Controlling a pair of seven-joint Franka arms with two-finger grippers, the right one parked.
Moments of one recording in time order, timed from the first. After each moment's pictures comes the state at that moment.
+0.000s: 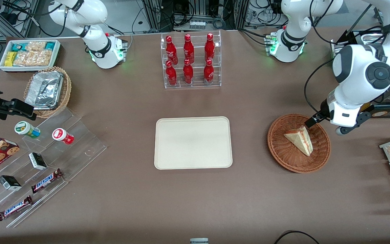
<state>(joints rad) -0.03 0.02 -0.05 -2.17 0.02 2.14 -0.67</state>
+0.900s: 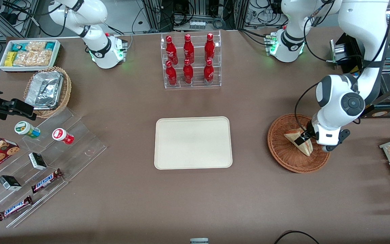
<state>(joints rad) -0.04 0.26 -0.05 -2.17 0.02 2.40 -0.76</state>
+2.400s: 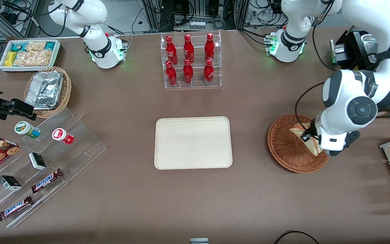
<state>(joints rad) -0.12 0.25 -0.08 -1.81 0.08 1.90 -0.81</state>
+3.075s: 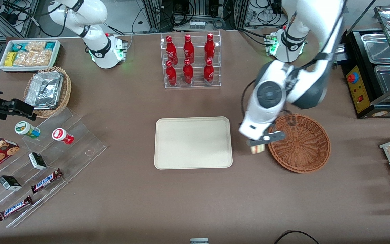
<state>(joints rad) -0.47 0.41 -0.09 -1.65 0.08 1.92 -0.73</state>
